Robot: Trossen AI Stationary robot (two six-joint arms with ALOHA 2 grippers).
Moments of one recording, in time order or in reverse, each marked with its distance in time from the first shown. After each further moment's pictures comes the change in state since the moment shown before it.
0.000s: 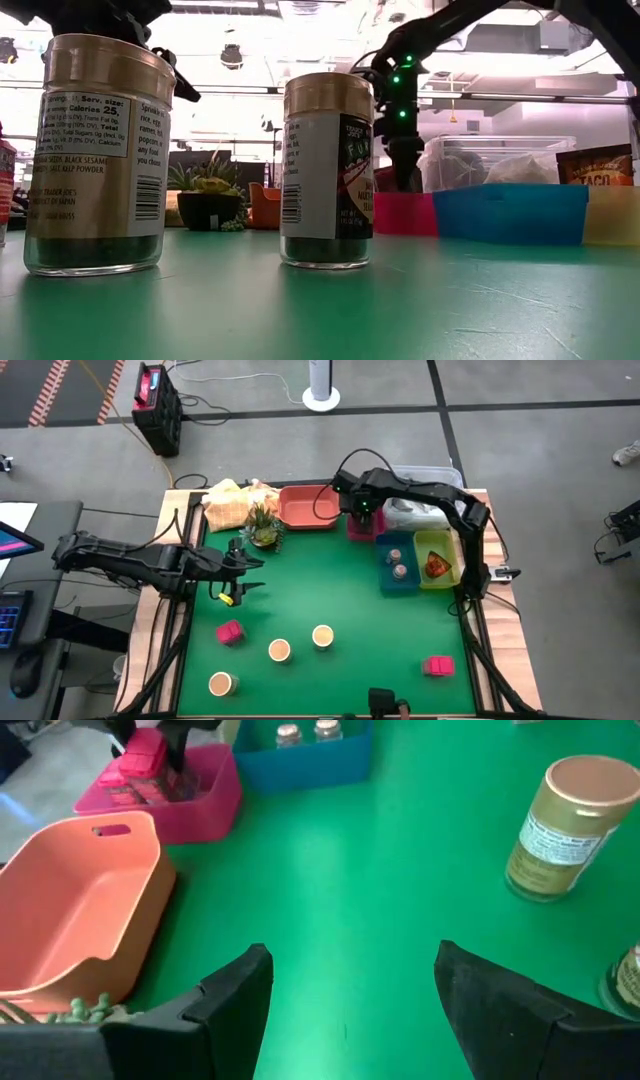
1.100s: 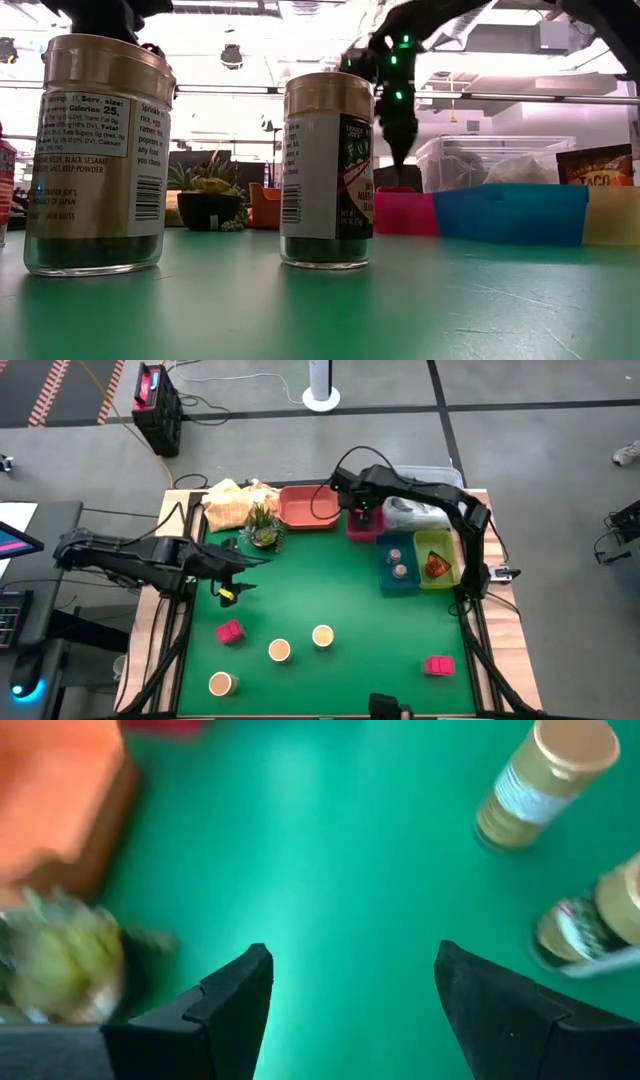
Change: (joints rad) left arm -0.001 0.083 0.209 -0.372 0.085 -0.207; right arm 0.051 -0.024 0.095 -0.094 0.086 0.092
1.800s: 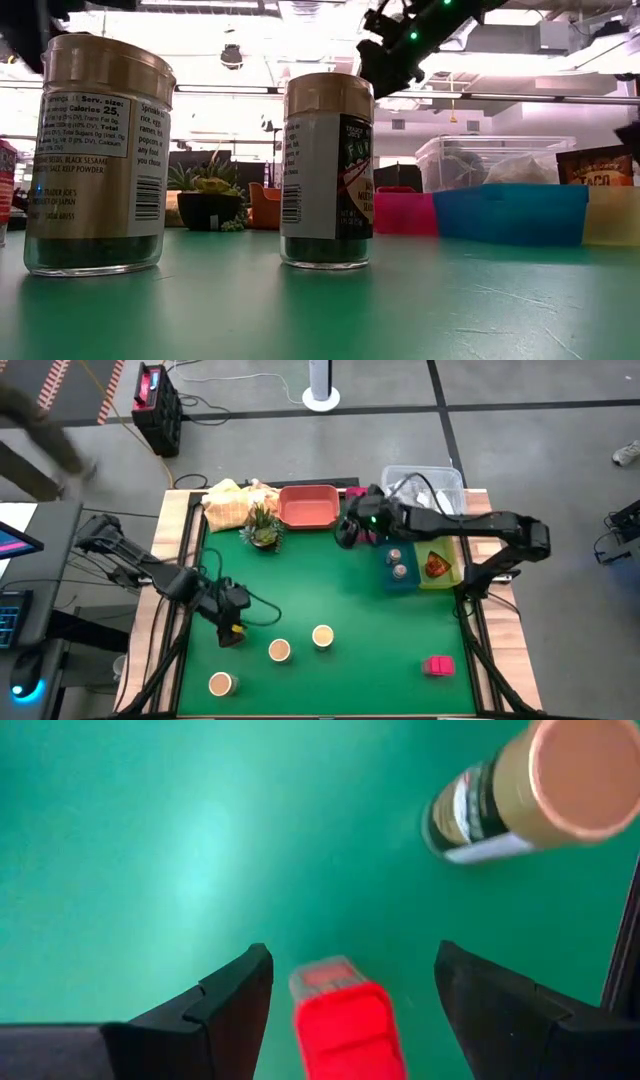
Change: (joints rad) left arm -0.436 0.335 0.180 -0.240 -0.015 -0.660; right arm 0.269 -0.482 -0.600 0.964 0.113 0.320
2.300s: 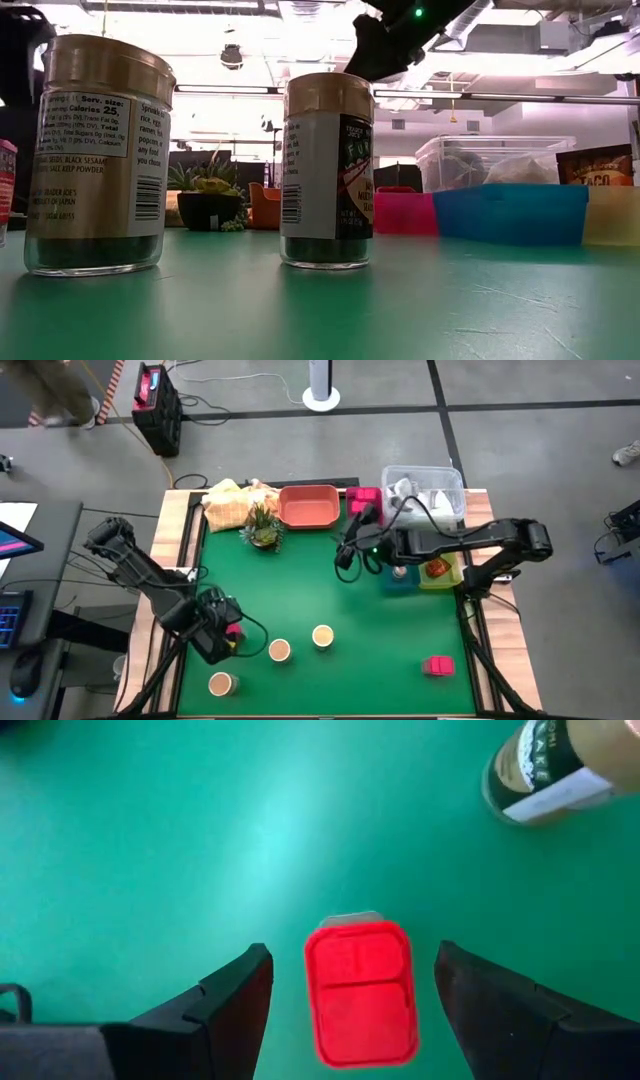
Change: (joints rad) left arm -0.218 0.150 0.099 -0.213 -0.149 -0.324; right arm 0.196 0.002 -0.028 0.067 0.152 0.000
